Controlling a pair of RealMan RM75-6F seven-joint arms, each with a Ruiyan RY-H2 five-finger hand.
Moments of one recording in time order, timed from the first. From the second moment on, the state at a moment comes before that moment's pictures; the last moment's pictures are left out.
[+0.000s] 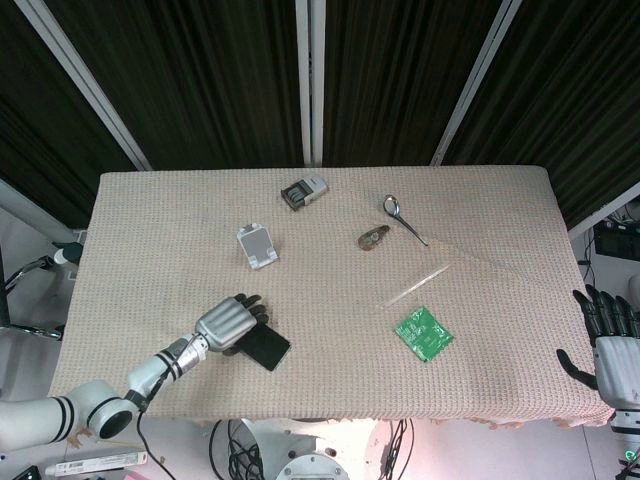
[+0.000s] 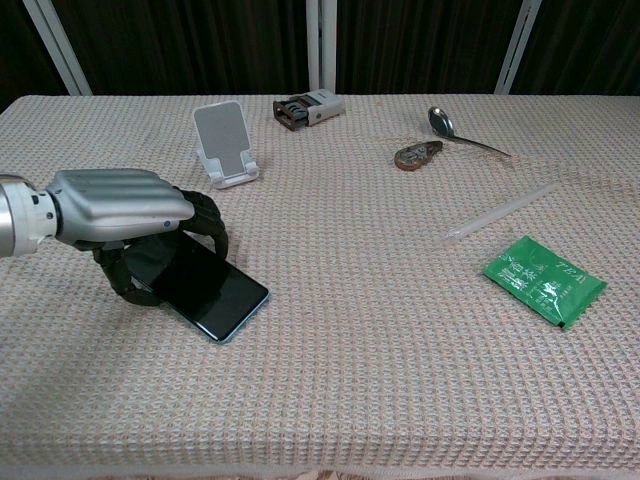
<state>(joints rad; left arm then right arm) -0.79 -1.42 0.02 -1.52 1.43 0.76 0.30 0.01 -1.15 0.06 -1.50 -1.52 1.55 0.04</state>
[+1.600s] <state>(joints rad) -0.91 -1.12 -0.06 -1.54 1.65 0.84 0.50 0.00 -1.14 0.06 -1.53 -1.54 1.59 0.01</state>
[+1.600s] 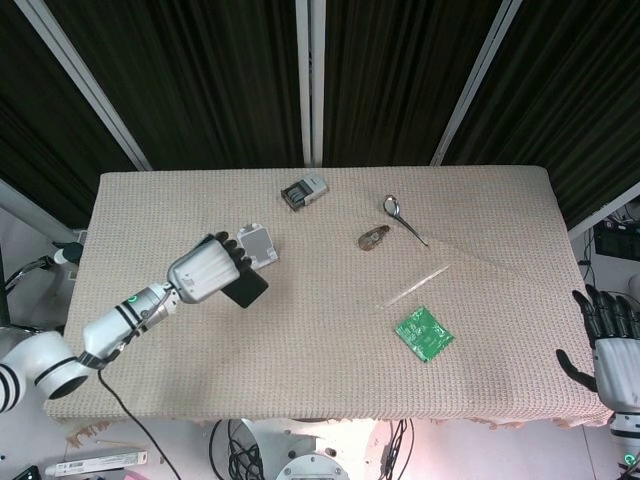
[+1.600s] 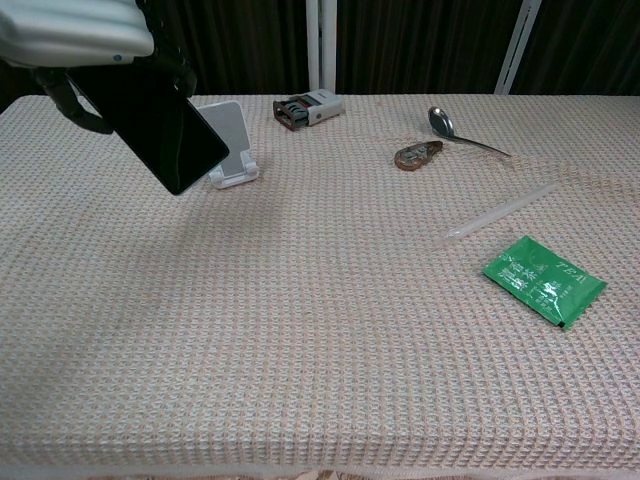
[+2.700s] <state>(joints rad) -1.12 -1.35 -0.09 -1.20 1.70 0.69 0.87 -0.01 -1.14 0.07 -1.51 -1.51 1.58 0.04</state>
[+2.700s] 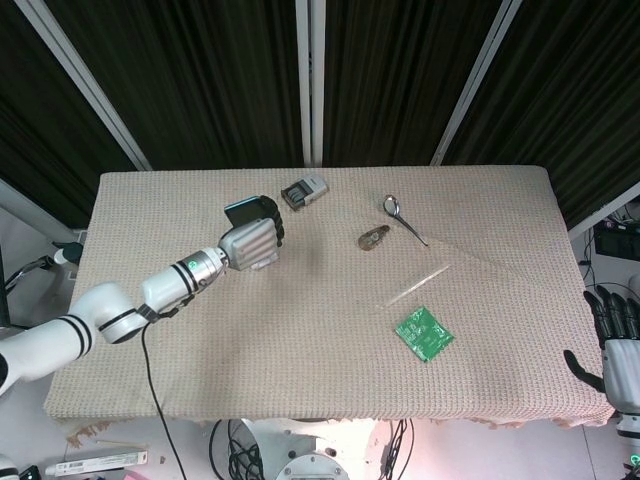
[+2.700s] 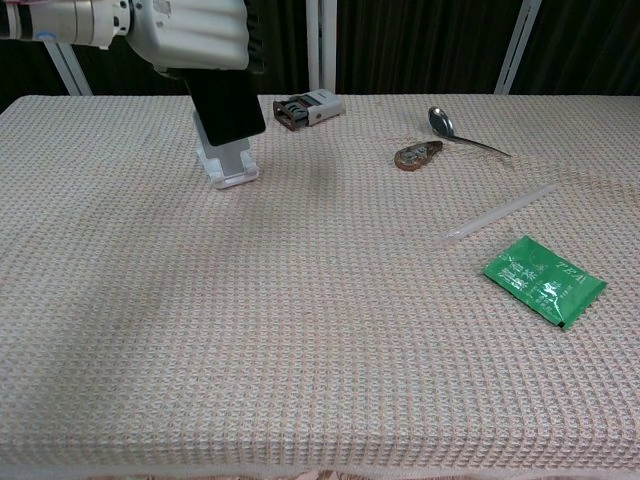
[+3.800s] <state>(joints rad) -1.17 -1.44 -0.01 -1.08 1.71 0.67 0.75 -0.01 -1.15 0.07 -1.48 -1.49 1.56 0.09</state>
